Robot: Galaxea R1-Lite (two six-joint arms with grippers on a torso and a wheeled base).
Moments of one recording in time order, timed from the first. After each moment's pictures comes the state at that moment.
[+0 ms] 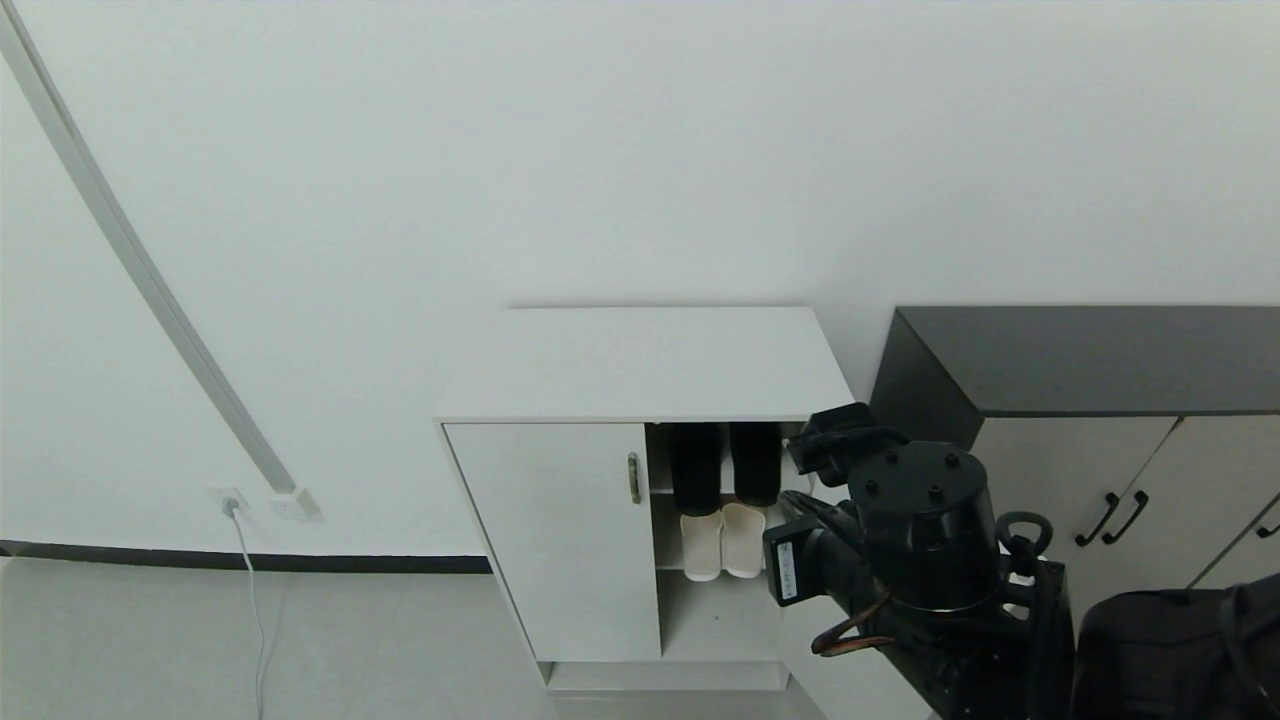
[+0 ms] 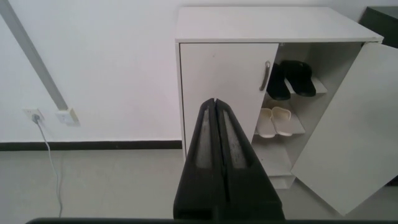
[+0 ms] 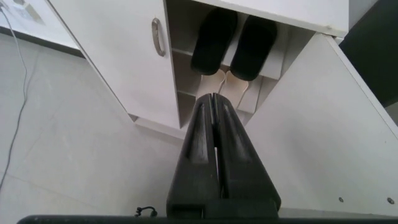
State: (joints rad) left arm 0.00 0.00 0.00 0.00 0.01 0.00; right arm 0.93 1.81 -0.76 -0.71 -0.60 0.18
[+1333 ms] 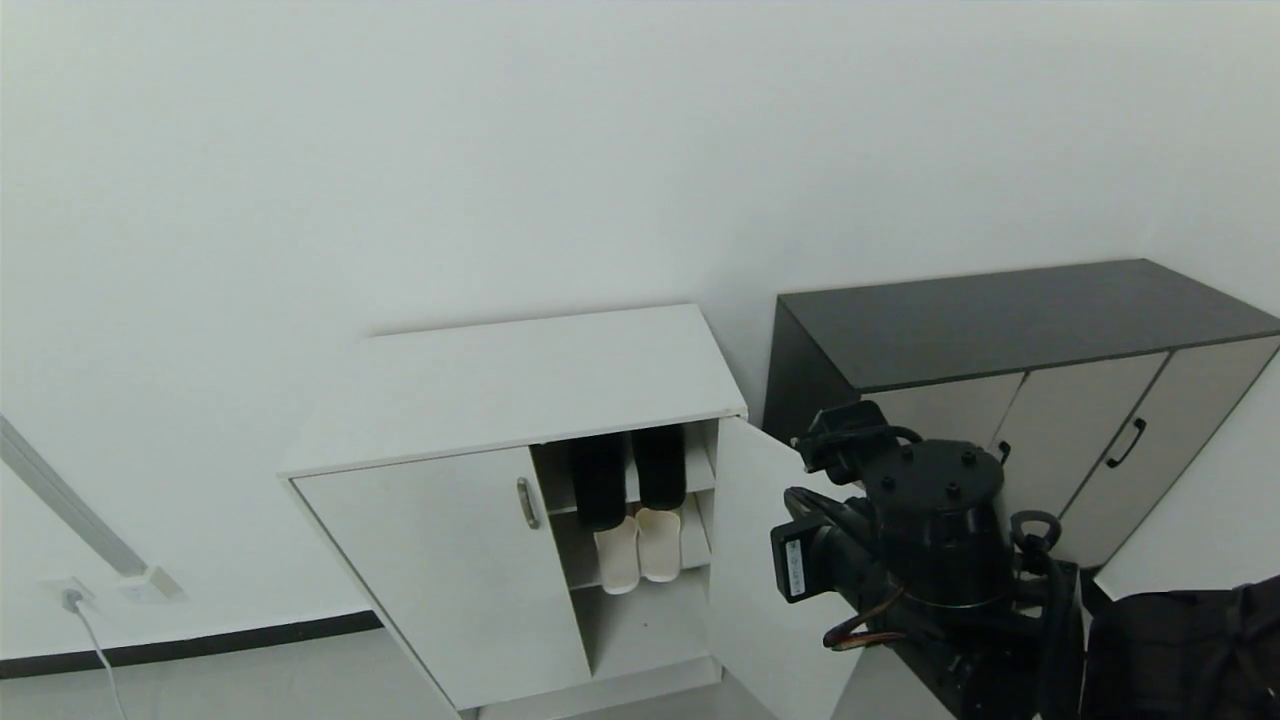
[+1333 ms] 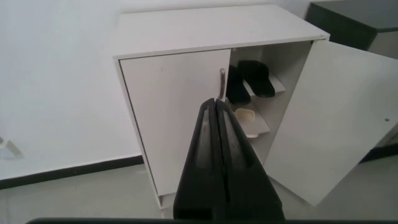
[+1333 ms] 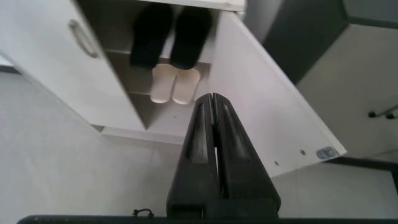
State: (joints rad) left arm 0.00 0.00 0.00 0.00 0.01 0.00; right arm 0.92 1.80 -0.74 -0.75 -0.58 0.15
